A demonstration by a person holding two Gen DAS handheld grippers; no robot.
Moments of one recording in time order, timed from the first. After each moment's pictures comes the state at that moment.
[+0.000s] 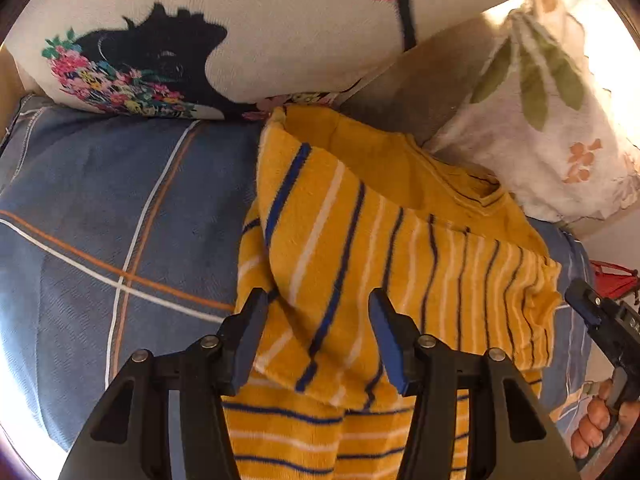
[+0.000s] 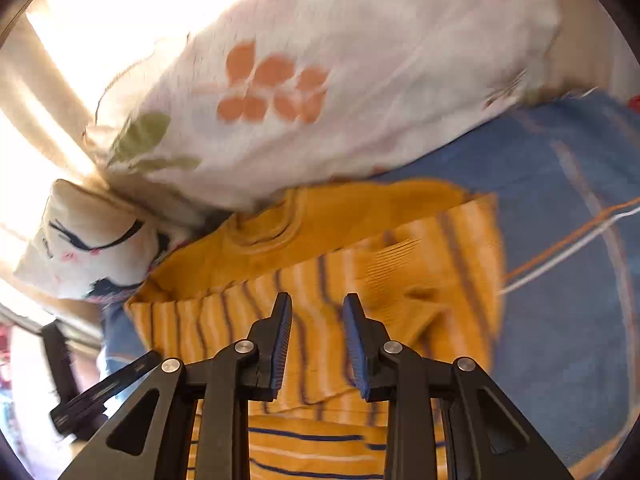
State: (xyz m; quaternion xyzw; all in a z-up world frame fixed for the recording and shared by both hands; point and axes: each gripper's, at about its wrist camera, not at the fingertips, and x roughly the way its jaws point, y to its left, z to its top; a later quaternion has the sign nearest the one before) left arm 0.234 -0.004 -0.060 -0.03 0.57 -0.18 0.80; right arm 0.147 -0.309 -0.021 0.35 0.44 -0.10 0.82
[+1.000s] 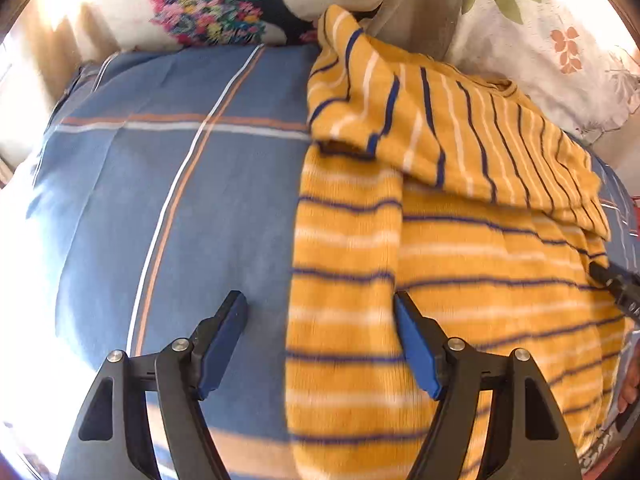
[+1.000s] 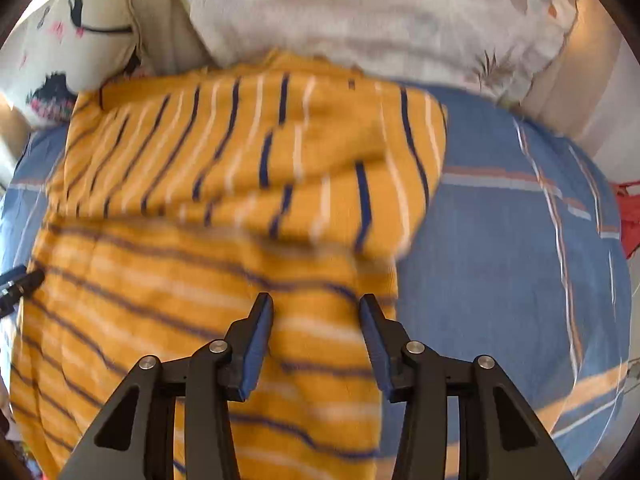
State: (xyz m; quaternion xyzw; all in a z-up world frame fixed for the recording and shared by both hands) left arm 0.078 0.087 -0.084 0.04 0.54 -0.16 0.83; right arm 0.053 -0.234 -0.081 0.09 0.53 -0.15 0.83
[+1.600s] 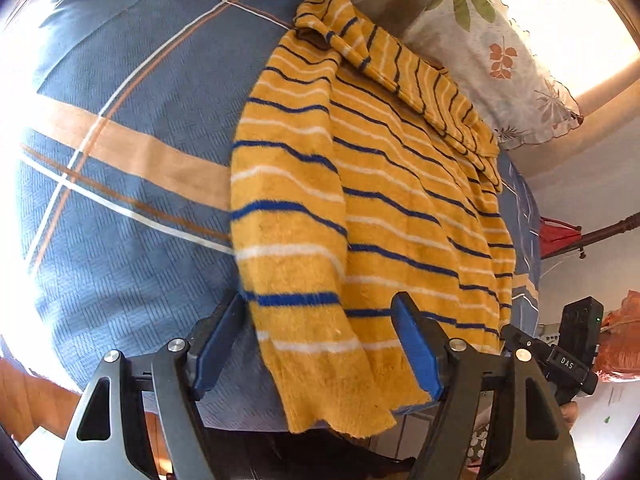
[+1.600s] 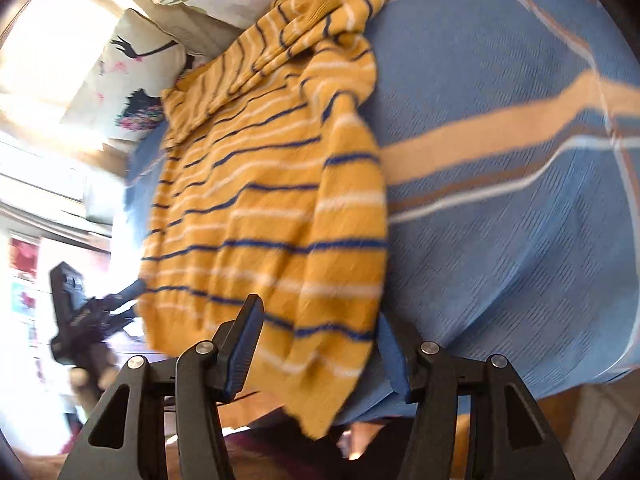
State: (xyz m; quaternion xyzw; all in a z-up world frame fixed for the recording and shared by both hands) left arm -0.055 0.110 -0.093 -0.14 0.59 -0.25 0.76; right arm -0.129 -0.234 -0.088 0.38 0.52 0.01 0.77
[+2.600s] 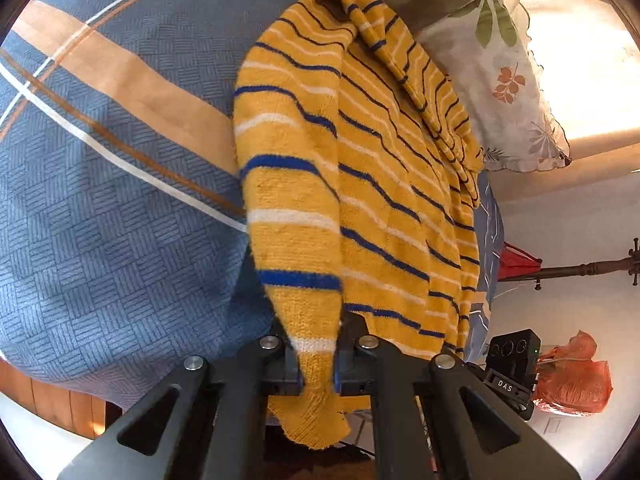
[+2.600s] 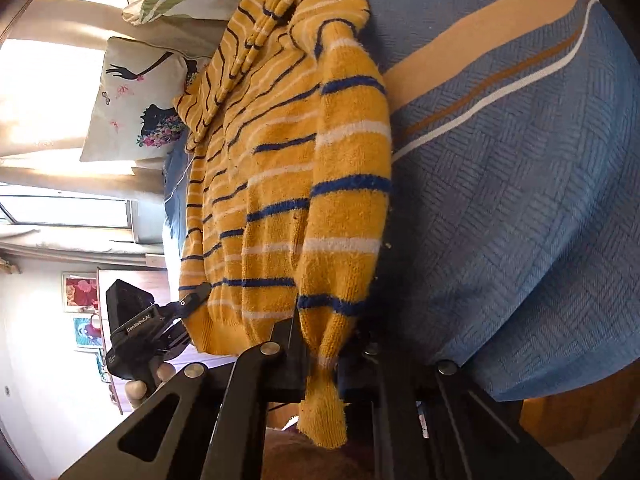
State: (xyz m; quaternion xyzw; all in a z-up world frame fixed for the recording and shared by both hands) left arm -0.045 0.101 -0.115 -0.25 0.62 -0.25 0.70; right arm -0.135 -0.226 -0.113 0.49 0.51 0.06 0.71
